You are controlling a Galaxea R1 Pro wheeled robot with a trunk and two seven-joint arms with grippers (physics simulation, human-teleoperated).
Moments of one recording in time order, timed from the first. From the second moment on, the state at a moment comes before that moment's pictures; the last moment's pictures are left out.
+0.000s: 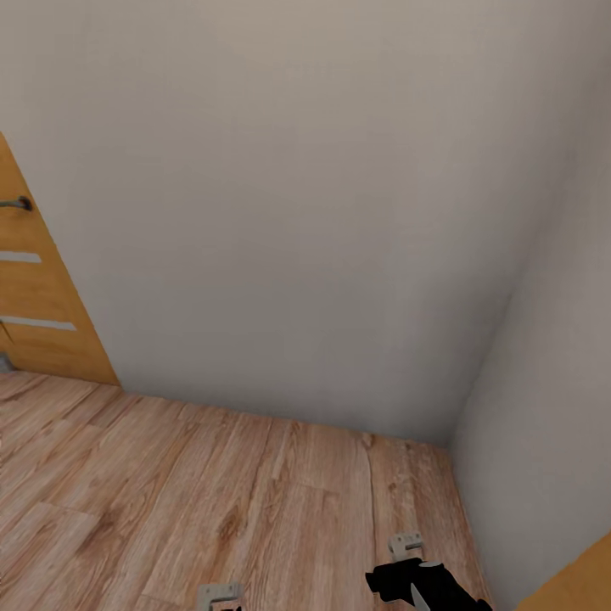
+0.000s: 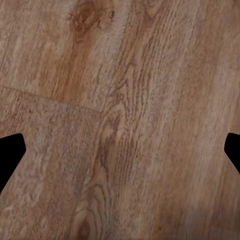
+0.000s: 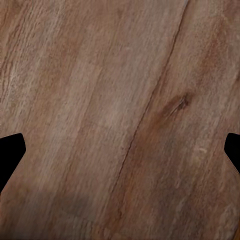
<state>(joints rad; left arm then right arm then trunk) -0.23 -0.10 -0.01 -0.49 0.04 0.05 0.11 -0.43 0.02 0.09 -0.43 0.04 0.29 0.11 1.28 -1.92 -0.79</state>
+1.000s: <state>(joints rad) -0.23 -0.10 -0.01 -0.49 0.04 0.05 0.11 -0.43 0.02 0.10 -0.43 0.04 0.29 0.11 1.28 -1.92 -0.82</state>
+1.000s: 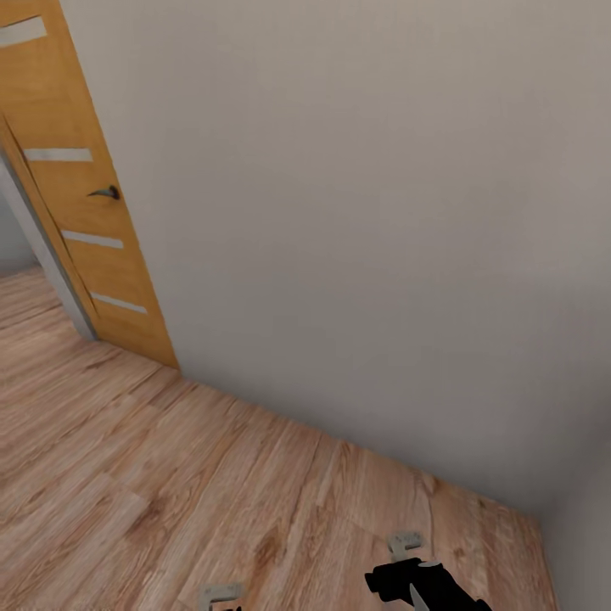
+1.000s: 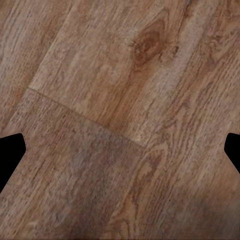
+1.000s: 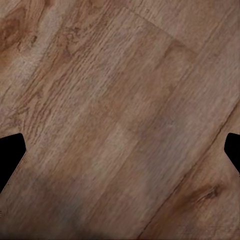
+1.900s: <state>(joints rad) -0.23 -0.10 -0.01 -0.49 0.04 0.05 0.11 -0.43 0.02 0.10 -0.43 0.04 0.29 0.11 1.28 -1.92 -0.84</state>
